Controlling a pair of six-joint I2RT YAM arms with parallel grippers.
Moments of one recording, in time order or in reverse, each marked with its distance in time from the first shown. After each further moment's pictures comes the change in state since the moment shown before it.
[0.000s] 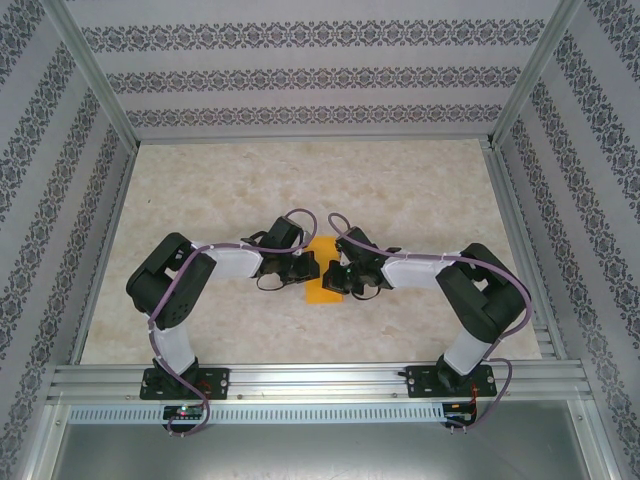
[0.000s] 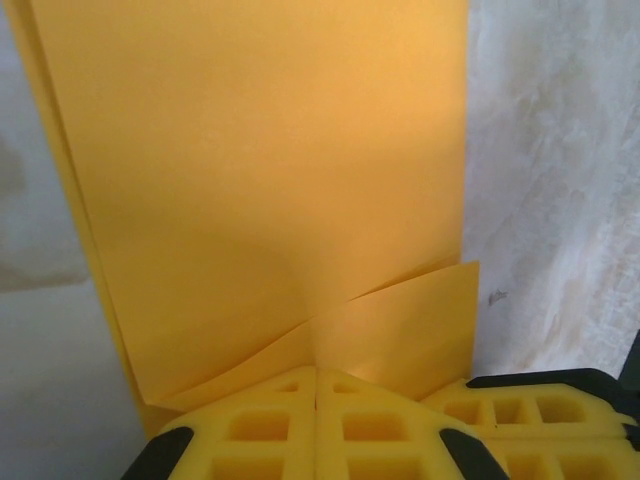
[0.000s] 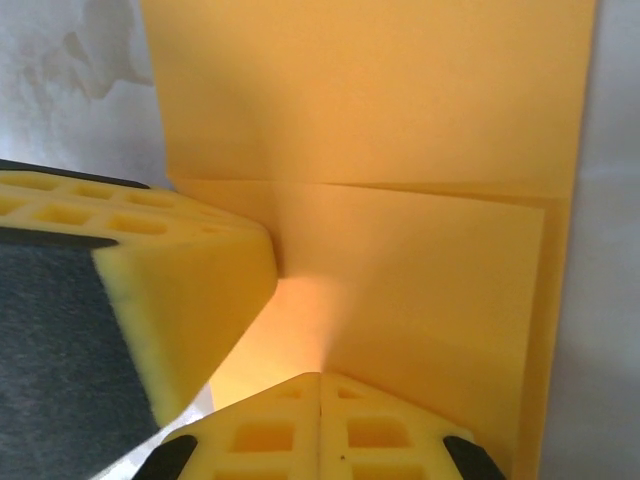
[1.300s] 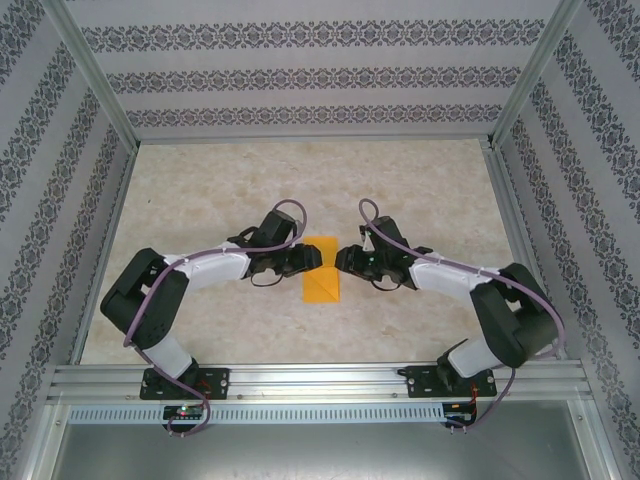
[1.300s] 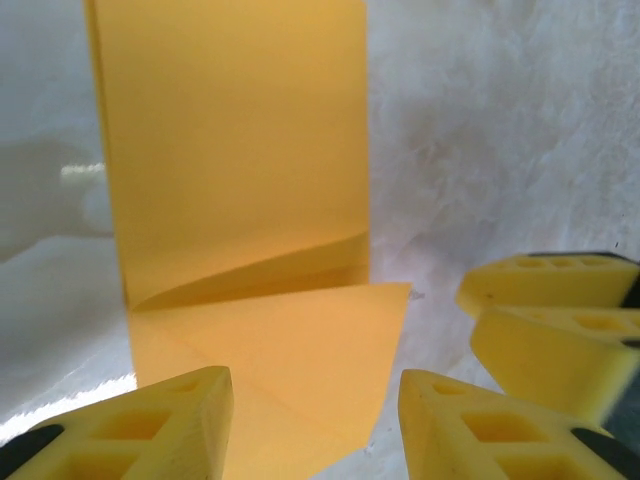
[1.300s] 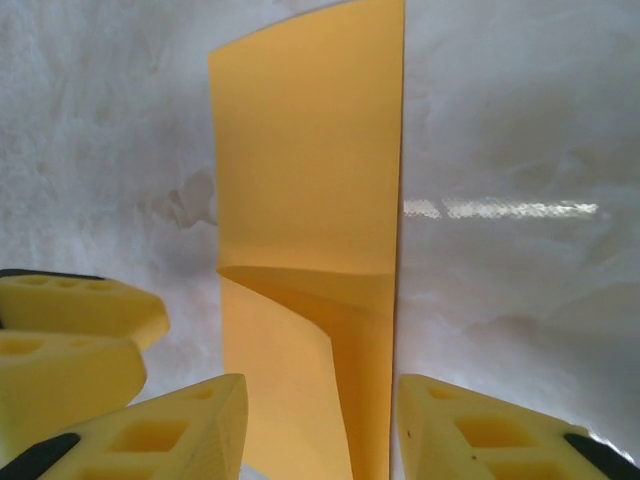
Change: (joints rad) left arm -0.002 -0.182 -0.036 -0.060 -0.086 -0.062; right arm -0.151 -0.168 -0.082 0.077 0.000 -0.092
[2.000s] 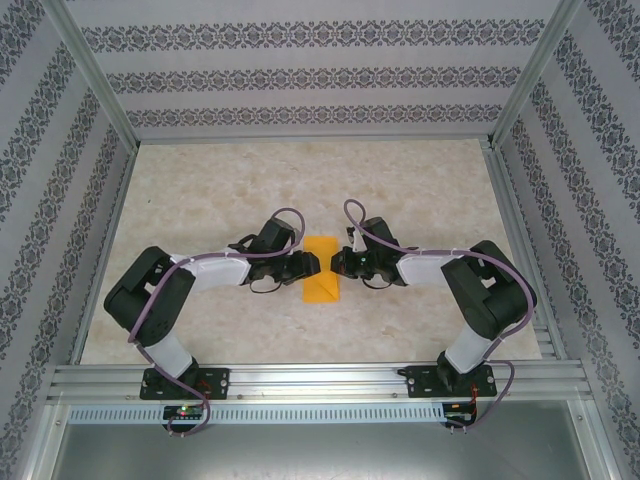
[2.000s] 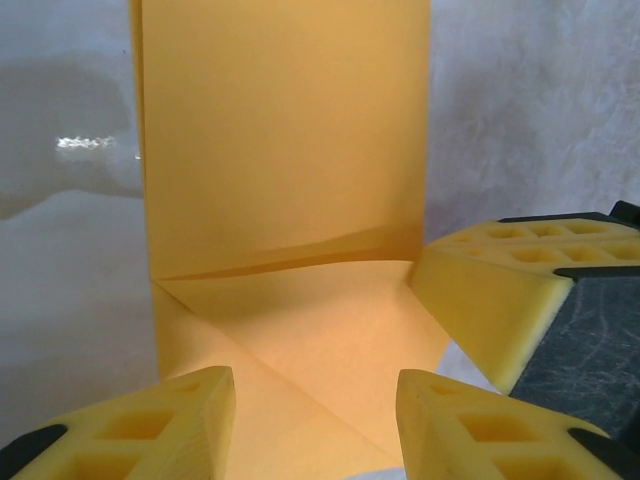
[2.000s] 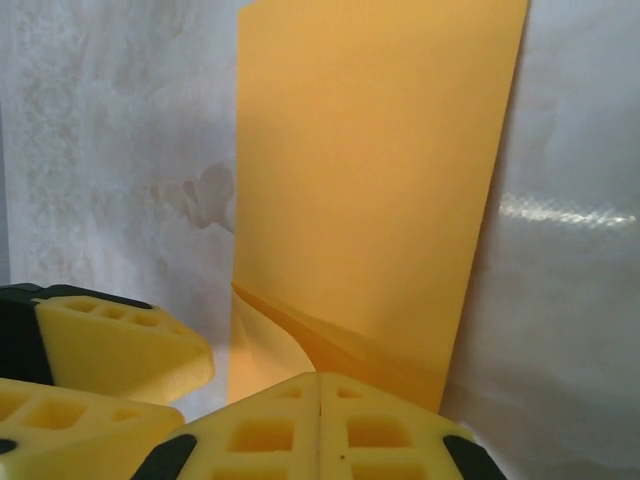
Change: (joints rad) left arm 0.000 0.037 -0.056 0.089 0.033 -0.050; right arm -0.009 0.163 0.002 0.208 -0.114 -0.040
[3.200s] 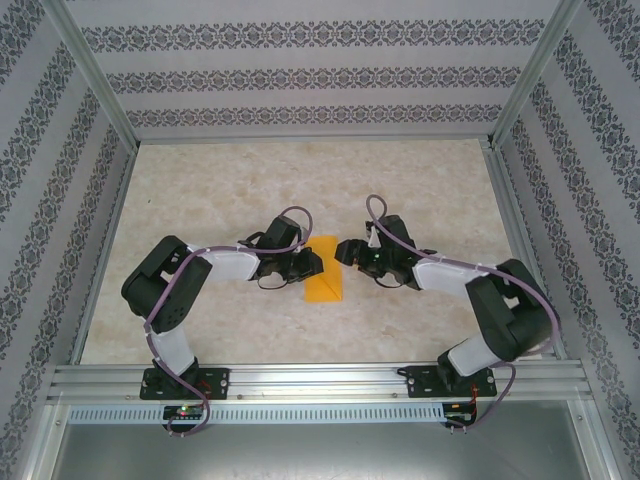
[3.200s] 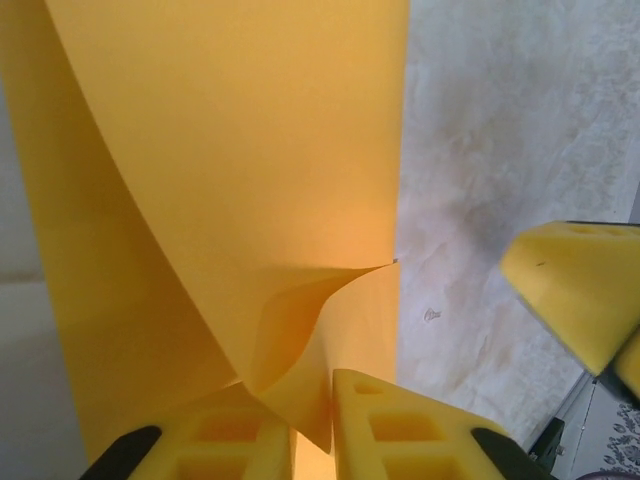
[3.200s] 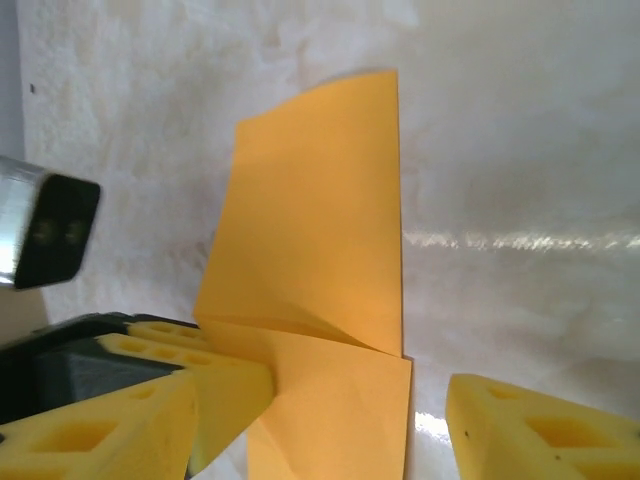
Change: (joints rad) left arm 0.000 0.111 0.060 0.069 0.061 -0.019; right arm -0.063 -0.194 -0.055 -0.082 0.098 0.069
